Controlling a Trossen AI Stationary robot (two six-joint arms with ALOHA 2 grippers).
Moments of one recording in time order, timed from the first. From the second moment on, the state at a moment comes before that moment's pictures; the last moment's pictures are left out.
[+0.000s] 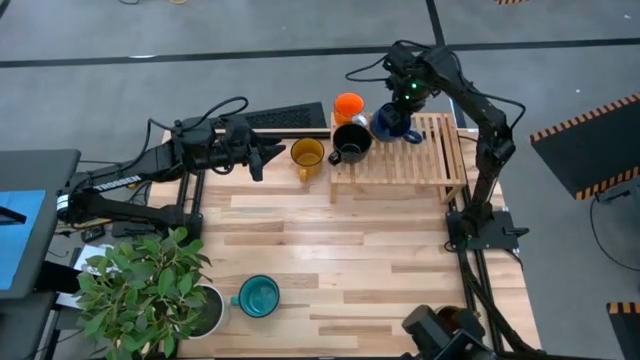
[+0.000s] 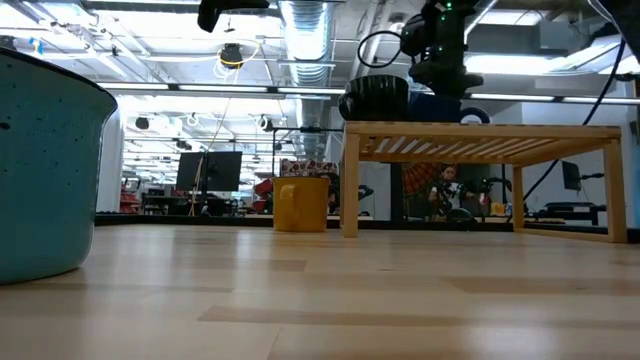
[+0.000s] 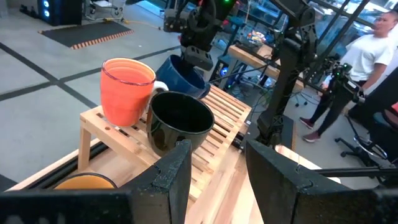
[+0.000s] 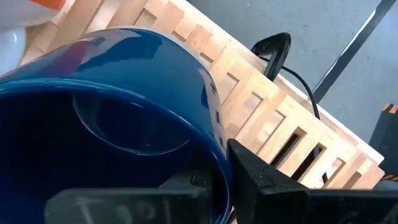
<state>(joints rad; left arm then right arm) 0.29 1.02 1.09 -0.17 -0.09 -0.40 -0.86 1.85 2.06 -1.57 0.11 0.10</state>
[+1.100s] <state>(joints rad) 0.29 1.02 1.09 -0.17 -0.11 -0.39 -0.94 1.55 1.98 -1.39 -0.02 0.03</state>
